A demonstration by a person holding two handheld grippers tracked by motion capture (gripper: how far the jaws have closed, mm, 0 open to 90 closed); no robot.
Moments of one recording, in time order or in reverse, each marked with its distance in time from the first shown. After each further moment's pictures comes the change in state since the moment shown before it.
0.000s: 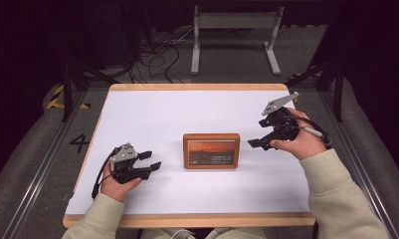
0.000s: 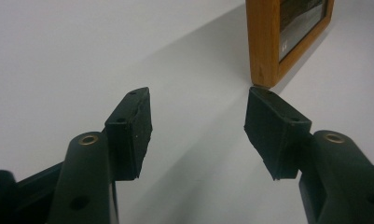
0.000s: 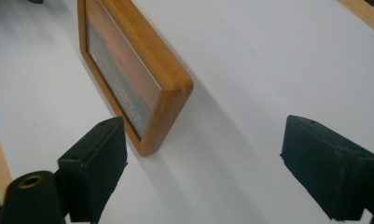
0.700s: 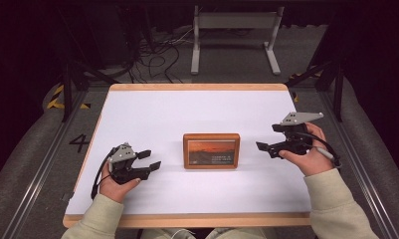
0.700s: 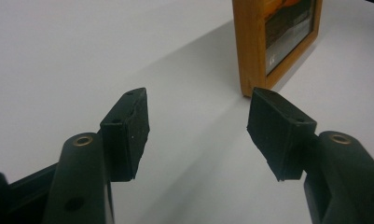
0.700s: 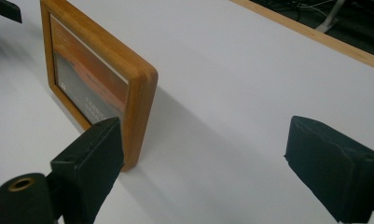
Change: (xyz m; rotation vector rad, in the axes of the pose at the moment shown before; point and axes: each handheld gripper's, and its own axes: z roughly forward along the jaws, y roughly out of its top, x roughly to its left) left arm -0.007 0.005 -0.007 -0.036 -0.009 -0.007; right arm 0.012 -0.053 -0.004 -0.221 -0.149 0.136
